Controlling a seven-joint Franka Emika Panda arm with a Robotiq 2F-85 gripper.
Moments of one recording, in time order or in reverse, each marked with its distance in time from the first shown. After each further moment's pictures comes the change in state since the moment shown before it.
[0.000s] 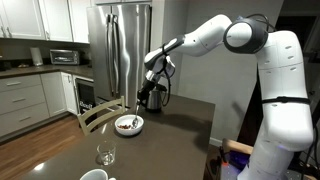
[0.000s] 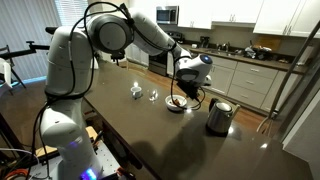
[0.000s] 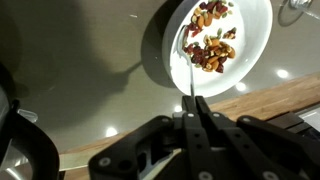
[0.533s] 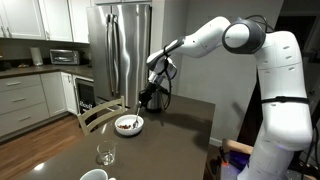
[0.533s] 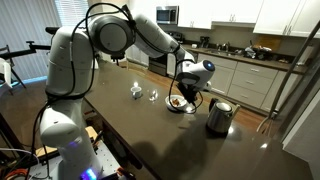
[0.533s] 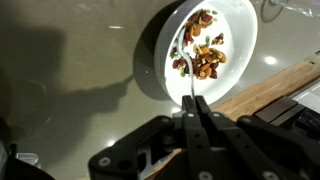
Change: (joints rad) arm -0.026 0.012 -0.004 -0.015 0.093 -0.065 0.036
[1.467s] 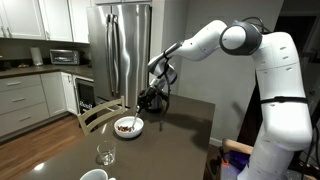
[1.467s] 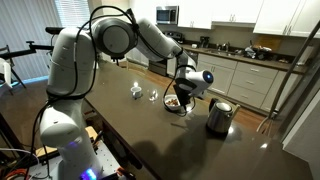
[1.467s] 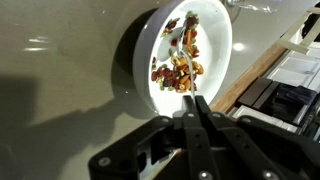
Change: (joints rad) arm -0.004 0.029 -0.001 -0.034 0.199 -0.090 0.025
